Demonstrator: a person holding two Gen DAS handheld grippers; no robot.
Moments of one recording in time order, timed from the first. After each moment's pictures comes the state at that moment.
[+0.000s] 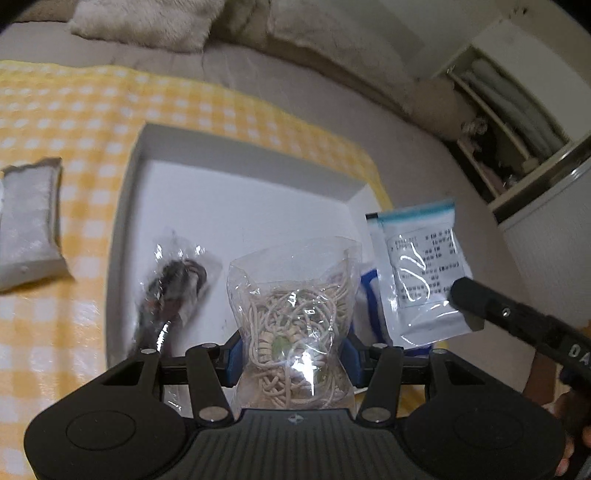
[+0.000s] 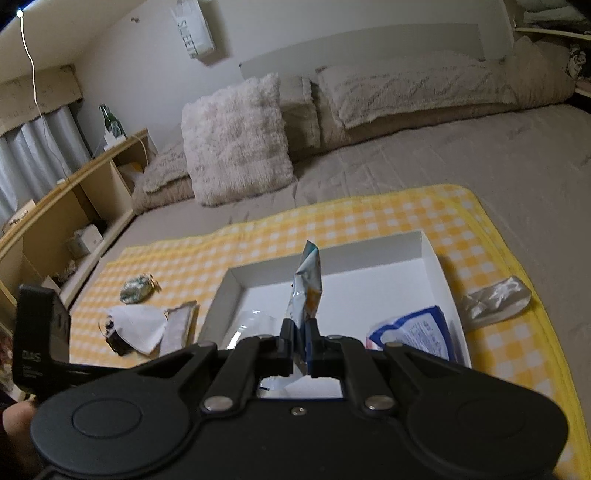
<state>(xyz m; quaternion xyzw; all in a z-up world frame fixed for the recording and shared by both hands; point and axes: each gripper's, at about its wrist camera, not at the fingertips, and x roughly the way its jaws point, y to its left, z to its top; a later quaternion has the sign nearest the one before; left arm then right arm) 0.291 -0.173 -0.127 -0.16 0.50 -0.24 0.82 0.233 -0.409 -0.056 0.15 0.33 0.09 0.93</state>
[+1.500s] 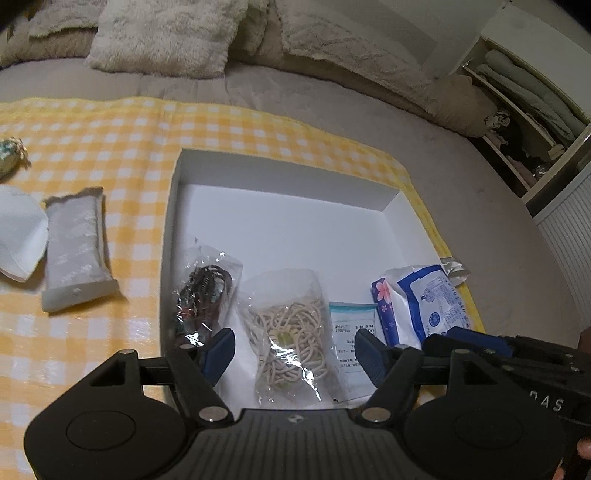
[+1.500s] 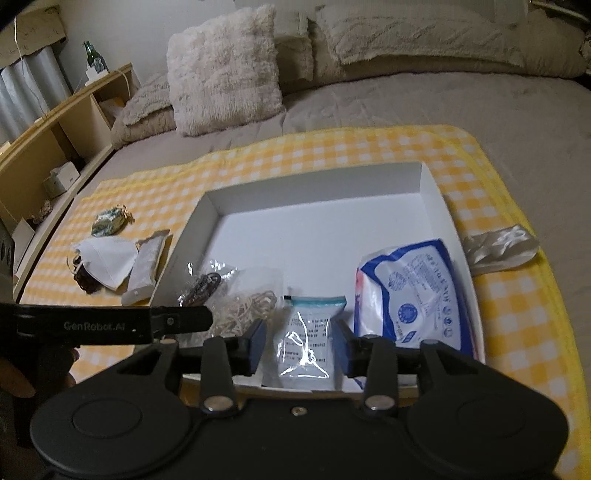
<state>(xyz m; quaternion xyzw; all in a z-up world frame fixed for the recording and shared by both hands) 0.283 -0.167 -0.118 -0.10 0.48 -0.19 0.85 0.240 -0.394 -0.094 0.11 0.42 0.08 0.90</state>
